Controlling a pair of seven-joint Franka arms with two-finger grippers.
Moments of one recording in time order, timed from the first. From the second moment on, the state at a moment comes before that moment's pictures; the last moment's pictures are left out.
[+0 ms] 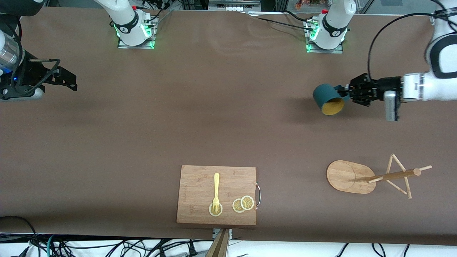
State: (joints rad) left arm 0.08 0.09 0.17 -2.02 -0.84 1.54 0.85; right arm 0.17 0.05 -0.10 -1.57 -0.04 1.56 -0.03
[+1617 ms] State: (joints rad) left arm 0.39 0.68 0.20 -1.64 -1.47 1.26 0.39; right arm 0.17 0.05 -0.10 -1.57 -0.04 1.56 -0.03
